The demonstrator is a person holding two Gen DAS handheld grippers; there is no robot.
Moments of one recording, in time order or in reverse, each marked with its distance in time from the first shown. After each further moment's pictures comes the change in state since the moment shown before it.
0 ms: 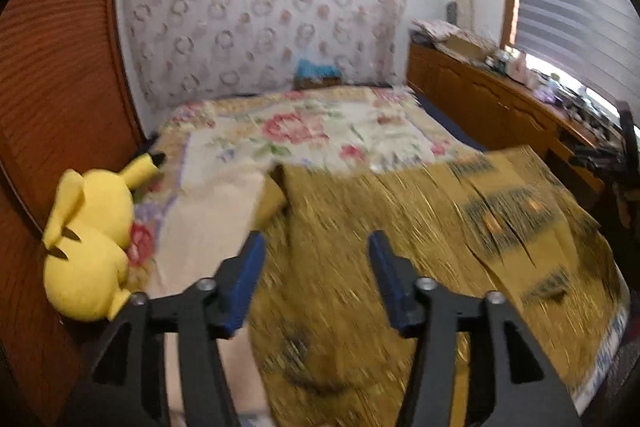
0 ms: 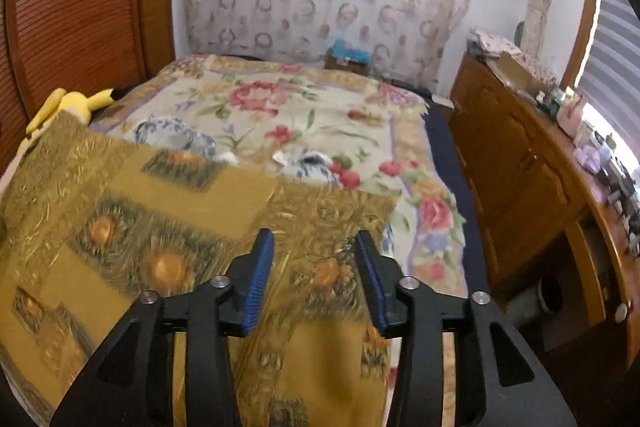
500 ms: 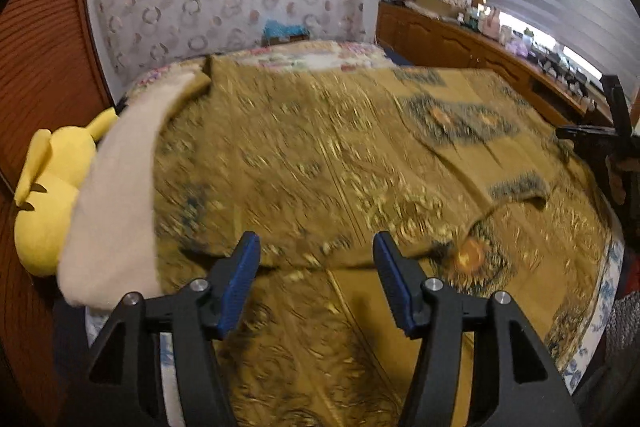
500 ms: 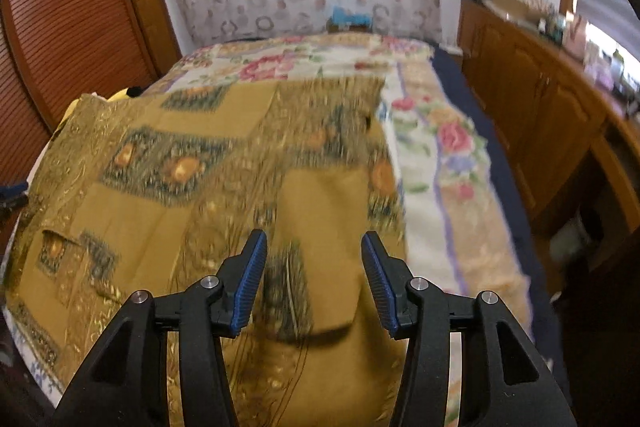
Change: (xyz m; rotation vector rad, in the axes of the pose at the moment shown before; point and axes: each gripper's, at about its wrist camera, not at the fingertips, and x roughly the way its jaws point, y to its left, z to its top) left arm 0.010 -0.053 -0.067 0.045 0.132 -0.068; right arm -0.031 -0.017 -0.090 0.177 0.084 0.140
